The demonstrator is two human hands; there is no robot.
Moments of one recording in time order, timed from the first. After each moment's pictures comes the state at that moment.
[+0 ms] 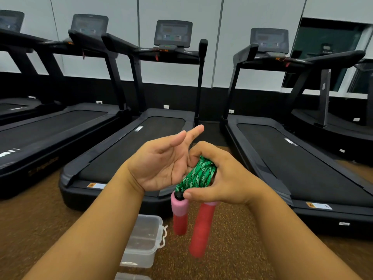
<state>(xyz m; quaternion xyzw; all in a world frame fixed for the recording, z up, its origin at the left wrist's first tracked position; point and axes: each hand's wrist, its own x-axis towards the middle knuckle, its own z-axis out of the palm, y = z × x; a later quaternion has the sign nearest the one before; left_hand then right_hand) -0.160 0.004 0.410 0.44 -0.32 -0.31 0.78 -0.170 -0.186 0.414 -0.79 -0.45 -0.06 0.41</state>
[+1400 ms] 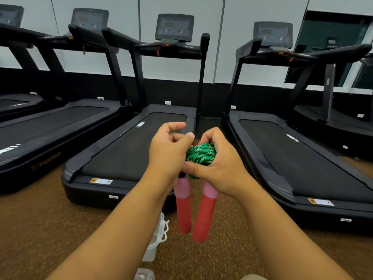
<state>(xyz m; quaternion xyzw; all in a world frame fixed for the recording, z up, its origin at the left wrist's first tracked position) -0.160 -0.036 0.399 0.62 -0.06 0.25 0.75 -0.160 -0.169 0.399 -0.79 -0.31 -0.17 0.50</state>
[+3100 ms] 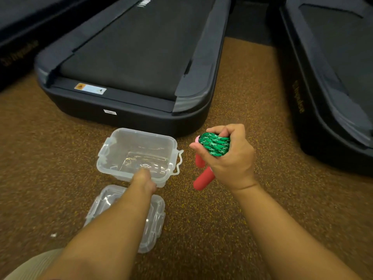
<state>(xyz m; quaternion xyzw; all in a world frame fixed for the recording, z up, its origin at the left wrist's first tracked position) -0.007 0.069 -0.004 0.42 0.60 -0.04 0.68 0.003 -0.121 0.125 -0.83 -0.20 -0.21 0.48</state>
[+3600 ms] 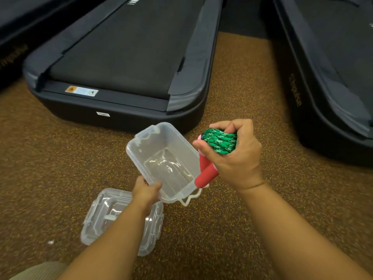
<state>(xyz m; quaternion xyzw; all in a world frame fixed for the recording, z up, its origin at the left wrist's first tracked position) -0.042 0.054 -0.027 0.62 0.44 -0.06 0.64 0.011 -0.139 0.125 -0.81 -0.20 -0.23 0.50</state>
